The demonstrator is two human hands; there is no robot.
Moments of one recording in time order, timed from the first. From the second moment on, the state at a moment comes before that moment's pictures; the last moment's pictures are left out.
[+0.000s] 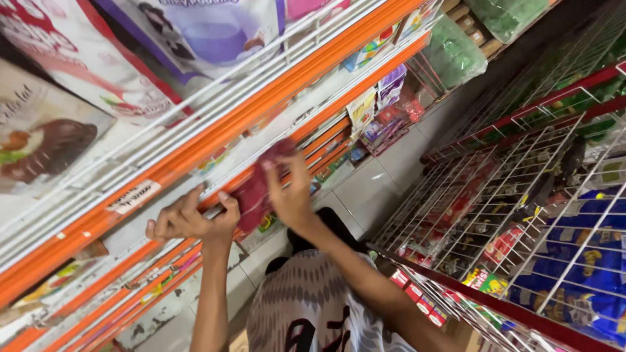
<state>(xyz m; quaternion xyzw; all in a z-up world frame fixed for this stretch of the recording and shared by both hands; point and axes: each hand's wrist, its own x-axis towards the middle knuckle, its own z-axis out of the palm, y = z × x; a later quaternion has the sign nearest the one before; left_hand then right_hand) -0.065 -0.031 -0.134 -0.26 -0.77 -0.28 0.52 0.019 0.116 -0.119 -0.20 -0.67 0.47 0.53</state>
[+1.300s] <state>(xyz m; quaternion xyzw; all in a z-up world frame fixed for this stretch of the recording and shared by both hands) -0.018 -0.144 -0.037 -0.38 -0.83 -0.33 0.26 -0.004 0.004 -0.119 -0.16 -0.65 0.53 0.52</state>
